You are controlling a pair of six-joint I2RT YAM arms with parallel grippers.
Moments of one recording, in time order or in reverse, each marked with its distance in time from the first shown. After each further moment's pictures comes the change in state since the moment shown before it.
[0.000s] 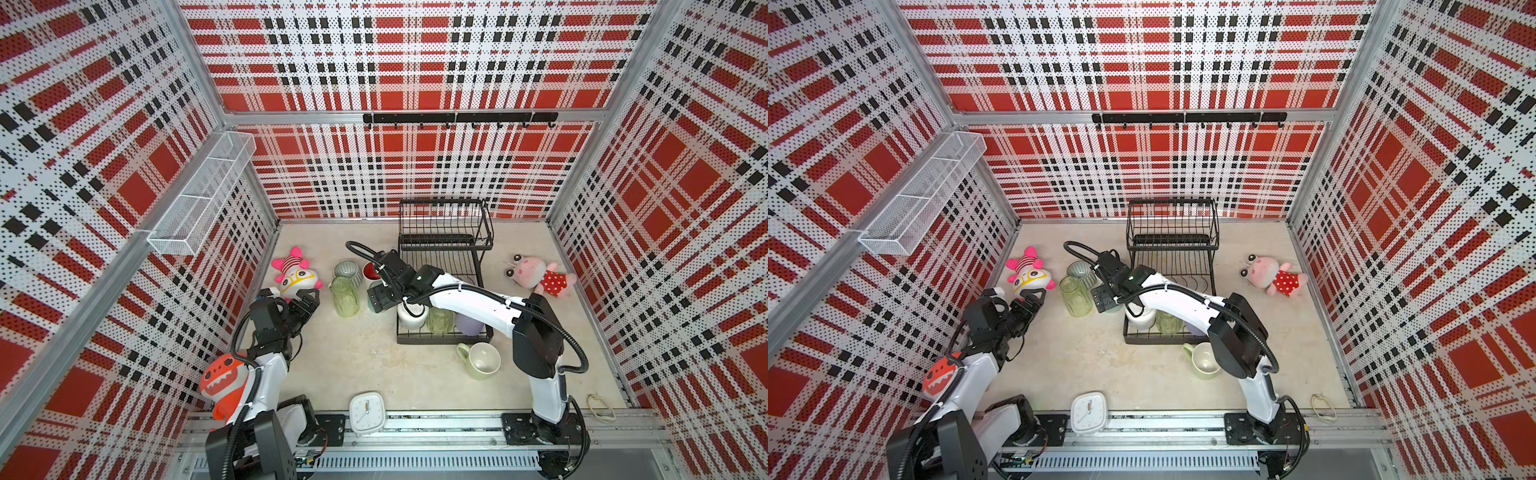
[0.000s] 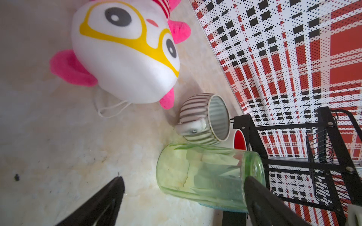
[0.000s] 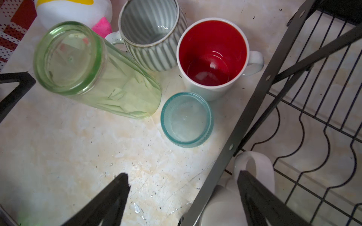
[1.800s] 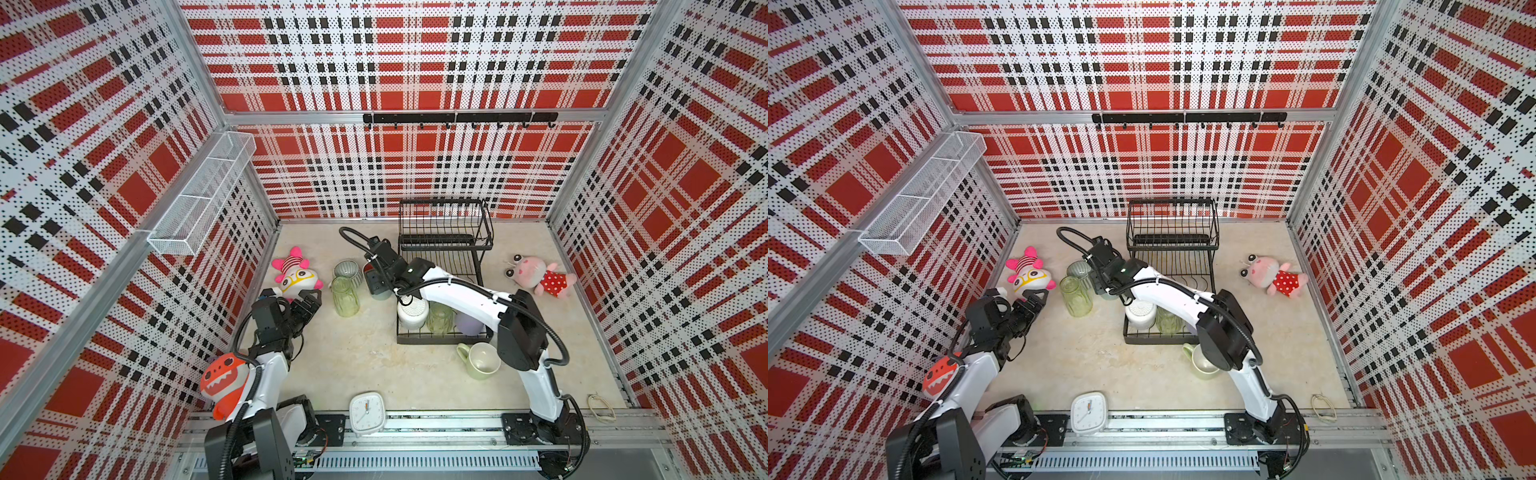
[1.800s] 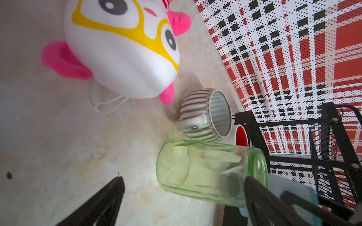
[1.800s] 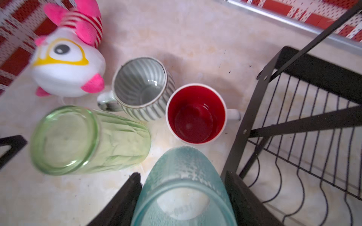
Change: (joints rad) left arm -0.026 0.013 0.000 -0.002 -0.003 0.003; right arm -0.018 0.064 0.169 0.046 0.133 -0.047
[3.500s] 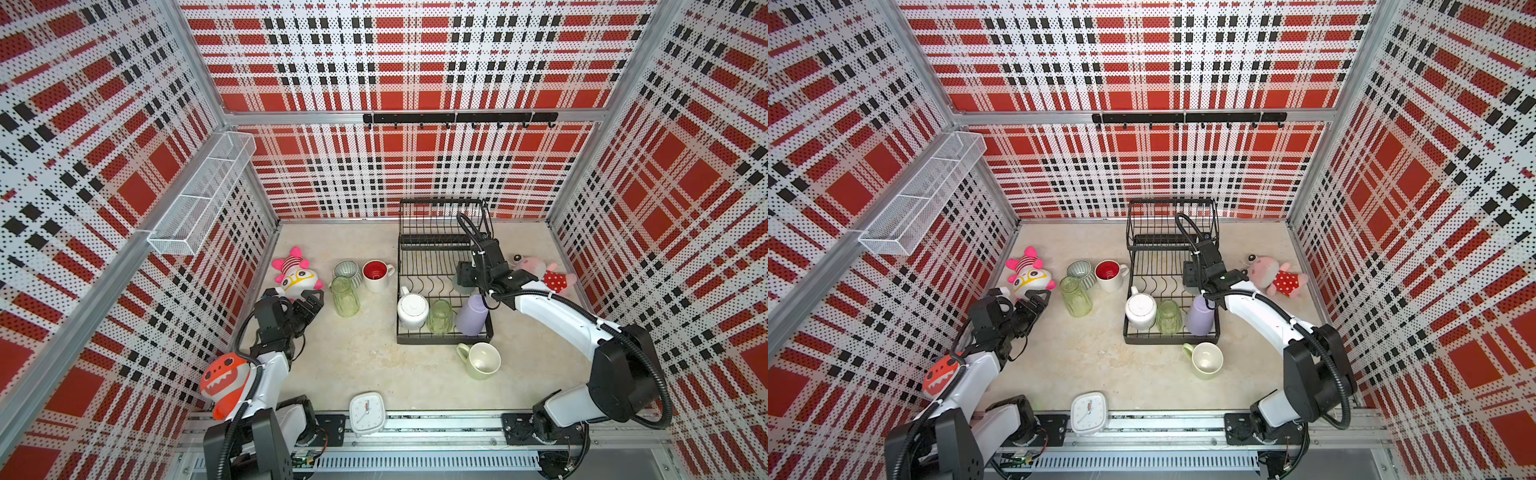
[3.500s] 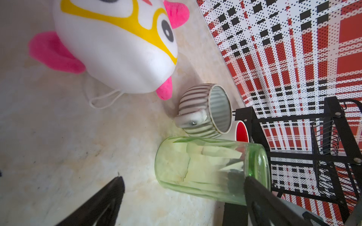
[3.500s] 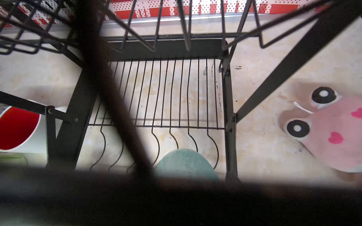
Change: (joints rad) left arm -0.021 0.004 0.000 -0.004 -0.005 0.001; right arm -0.459 -0.579 -0.807 0.270 -0.049 0.019
